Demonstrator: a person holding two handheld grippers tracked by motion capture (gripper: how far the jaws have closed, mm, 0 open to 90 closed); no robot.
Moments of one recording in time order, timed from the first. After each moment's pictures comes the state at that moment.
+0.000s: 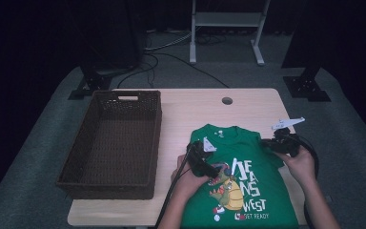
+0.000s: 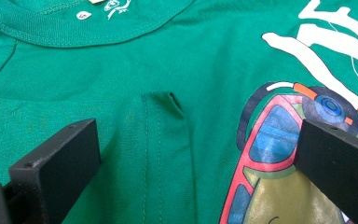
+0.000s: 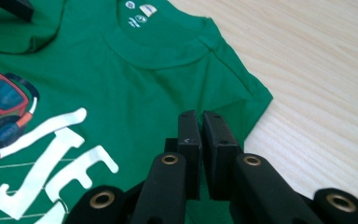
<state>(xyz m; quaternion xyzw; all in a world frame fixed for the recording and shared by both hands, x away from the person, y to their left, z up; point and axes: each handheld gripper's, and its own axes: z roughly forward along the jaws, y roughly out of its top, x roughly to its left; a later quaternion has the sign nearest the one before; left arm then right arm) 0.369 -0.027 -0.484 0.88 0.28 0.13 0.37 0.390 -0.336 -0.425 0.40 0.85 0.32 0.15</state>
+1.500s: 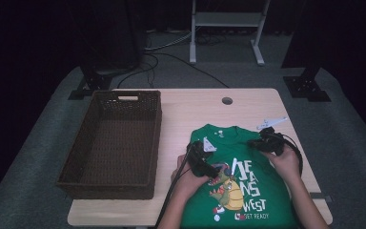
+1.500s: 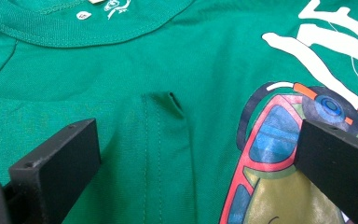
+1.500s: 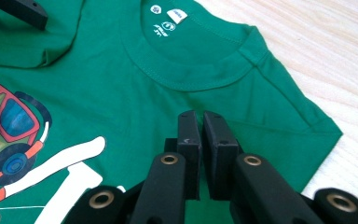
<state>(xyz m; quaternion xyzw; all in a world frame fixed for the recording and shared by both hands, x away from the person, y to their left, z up) 0.369 -0.027 -0.484 0.88 0.28 0.13 0.37 0.407 -0.302 -0.444 0.39 0.85 0.33 0.12</state>
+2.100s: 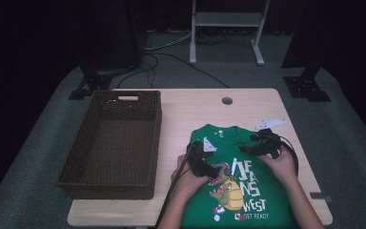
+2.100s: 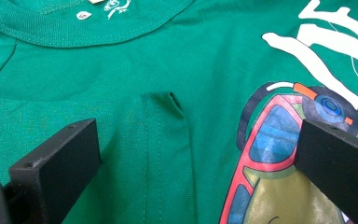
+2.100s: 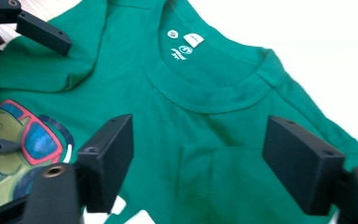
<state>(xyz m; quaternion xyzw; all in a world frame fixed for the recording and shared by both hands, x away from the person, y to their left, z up) 0.369 -0.027 -0.484 0.88 0.28 0.13 0.37 0.401 -0.290 -0.446 0.39 0.83 0.37 0.12</state>
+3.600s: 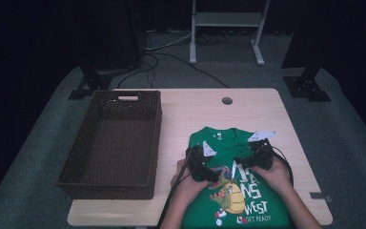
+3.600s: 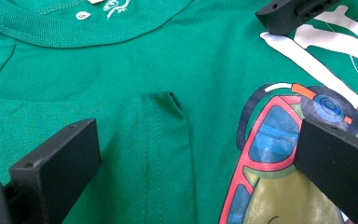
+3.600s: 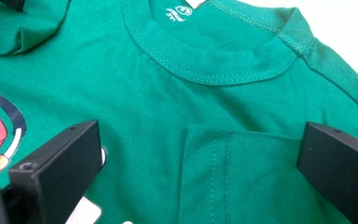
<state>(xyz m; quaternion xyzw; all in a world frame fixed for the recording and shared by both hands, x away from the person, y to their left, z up) 0.350 -0.026 -0.485 0.87 0.29 0.13 0.36 0.389 -0.277 -0.486 0.37 0.85 0.35 0.15</state>
